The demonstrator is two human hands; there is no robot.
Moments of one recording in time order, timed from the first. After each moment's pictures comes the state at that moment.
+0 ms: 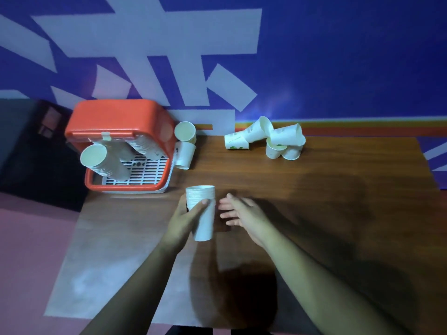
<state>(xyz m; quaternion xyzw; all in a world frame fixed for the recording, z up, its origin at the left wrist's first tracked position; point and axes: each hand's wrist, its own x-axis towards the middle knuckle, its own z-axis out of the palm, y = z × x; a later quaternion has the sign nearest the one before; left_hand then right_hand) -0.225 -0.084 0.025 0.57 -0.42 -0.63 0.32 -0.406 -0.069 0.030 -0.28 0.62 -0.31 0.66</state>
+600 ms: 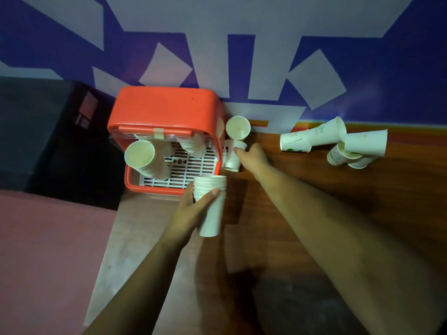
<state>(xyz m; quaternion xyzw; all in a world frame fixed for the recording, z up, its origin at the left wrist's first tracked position) -0.098 -0.170 0.003 0.57 -0.39 -0.64 0.33 -0.289 -0.297 -0.044 -0.36 0.77 -0.23 0.47</state>
